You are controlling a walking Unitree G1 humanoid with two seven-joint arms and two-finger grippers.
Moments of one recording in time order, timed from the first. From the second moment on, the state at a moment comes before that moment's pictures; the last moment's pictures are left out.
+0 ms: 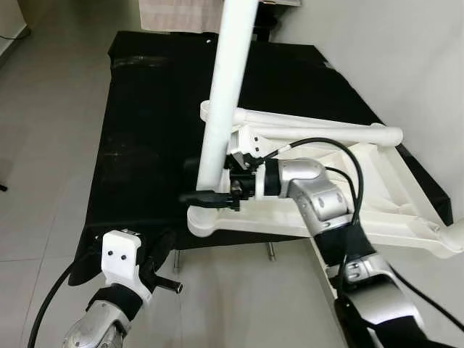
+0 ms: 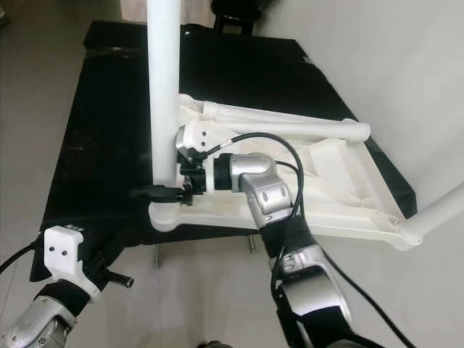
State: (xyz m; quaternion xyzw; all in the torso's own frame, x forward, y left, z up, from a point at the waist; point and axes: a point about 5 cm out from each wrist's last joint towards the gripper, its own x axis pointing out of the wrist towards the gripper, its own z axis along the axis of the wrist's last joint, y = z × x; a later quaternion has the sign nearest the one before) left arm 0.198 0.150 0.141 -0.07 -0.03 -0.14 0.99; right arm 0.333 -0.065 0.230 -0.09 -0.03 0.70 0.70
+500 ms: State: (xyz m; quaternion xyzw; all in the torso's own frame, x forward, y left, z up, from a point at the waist) left arm 0.200 0.148 0.139 -0.07 -0.02 -0.14 0.99; right arm 0.328 -0.083 0.219 -0.05 -0.05 0.67 0.74
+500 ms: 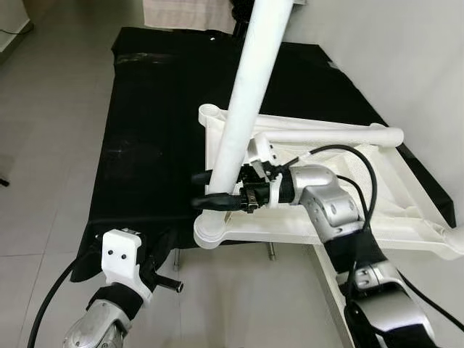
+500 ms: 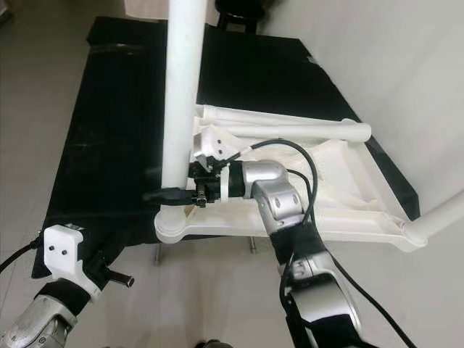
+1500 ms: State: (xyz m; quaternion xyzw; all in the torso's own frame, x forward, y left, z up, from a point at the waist) left arm 0.222 0.156 0.133 -0.06 -0.03 -0.13 0.99; right arm 0.339 -0.047 0.180 -0.05 -0.05 0.26 0.96
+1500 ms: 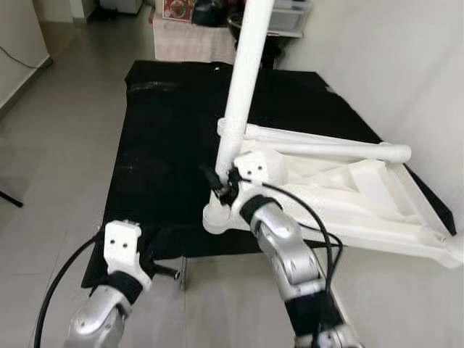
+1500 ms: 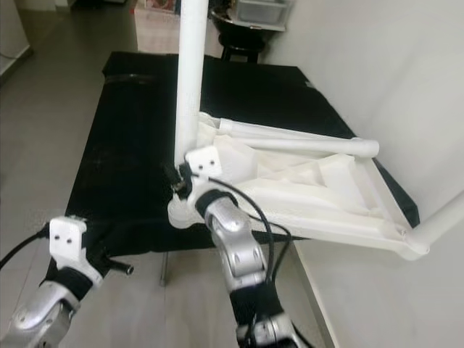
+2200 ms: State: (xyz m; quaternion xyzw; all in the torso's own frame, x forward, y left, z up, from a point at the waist) left arm 0.215 0.153 0.133 -0.07 -0.03 -0.13 0.99; right arm 0.368 -0.084 0.207 -0.11 -0.01 0.58 0.81
